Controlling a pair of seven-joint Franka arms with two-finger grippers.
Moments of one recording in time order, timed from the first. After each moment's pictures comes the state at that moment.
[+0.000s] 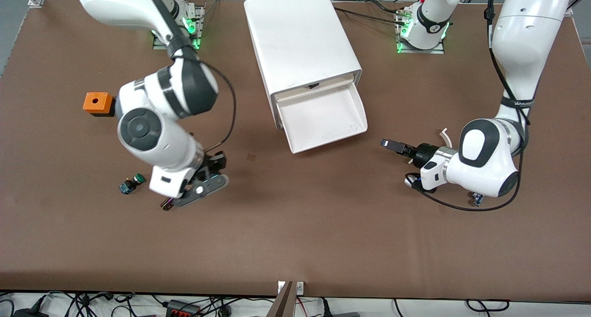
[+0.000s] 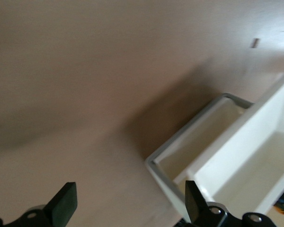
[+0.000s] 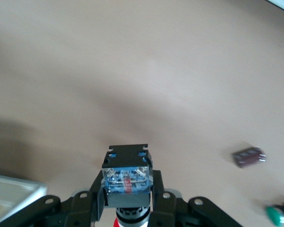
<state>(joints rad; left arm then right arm) 0.03 0.64 -0.16 -1.54 -0.46 1.64 0.22 0.44 0.68 0.03 -1.08 0.03 1.78 -0.01</state>
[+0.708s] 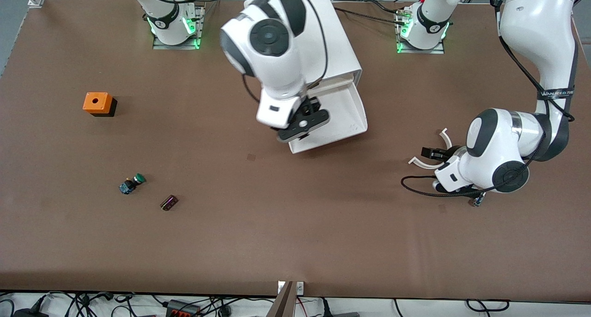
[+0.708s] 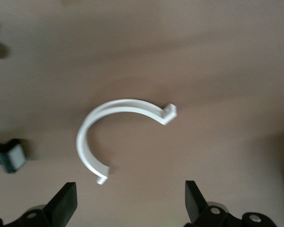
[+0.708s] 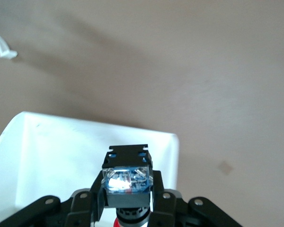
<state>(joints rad) 0.03 0.60 -0.15 -1.49 0.08 1.64 0.00 0.77 0.70 0.04 -1.06 0.03 1.87 0.33</state>
